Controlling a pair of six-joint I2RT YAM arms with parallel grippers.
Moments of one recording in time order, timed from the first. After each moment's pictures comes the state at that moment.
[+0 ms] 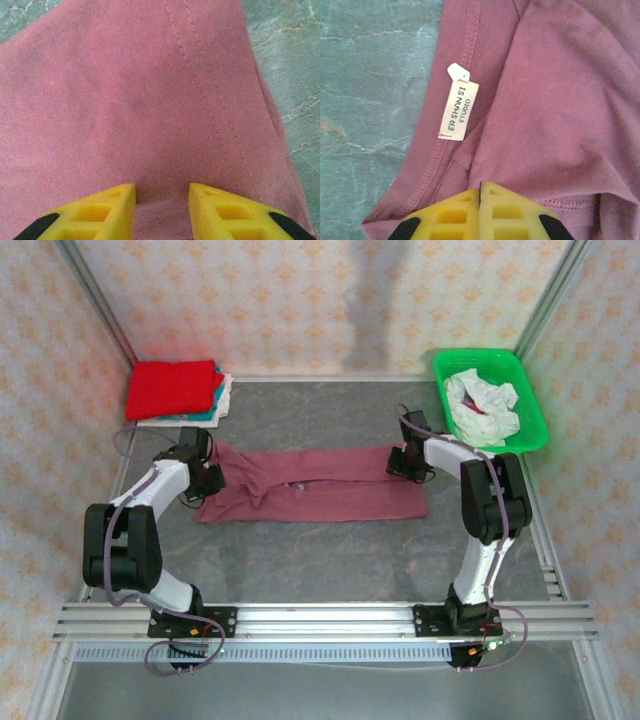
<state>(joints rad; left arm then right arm) 0.04 1.51 0.94 -0.65 -0.03 -0.42 0.21 1.88 1.20 -0.54 -0.08 0.50</state>
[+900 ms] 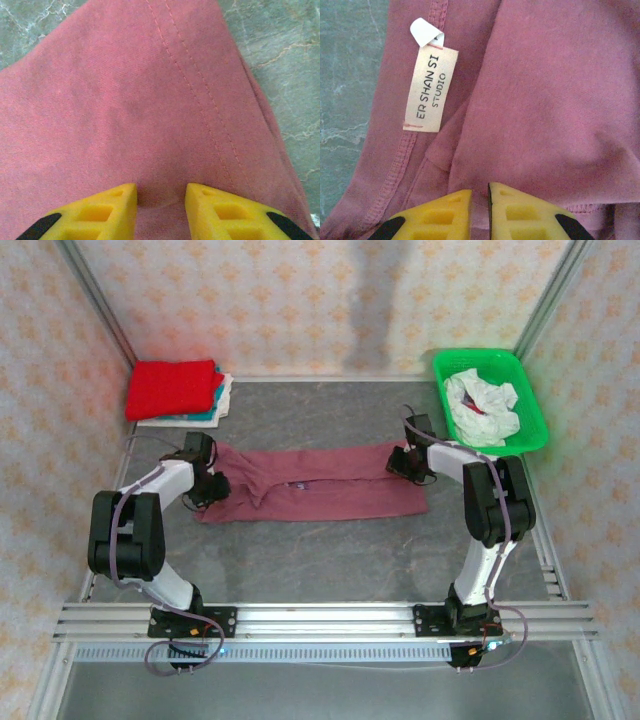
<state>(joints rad) 0.04 1.60 0.91 -0.61 0.06 -0.43 0.20 1.86 1.12 -0.39 -0.13 0.53</state>
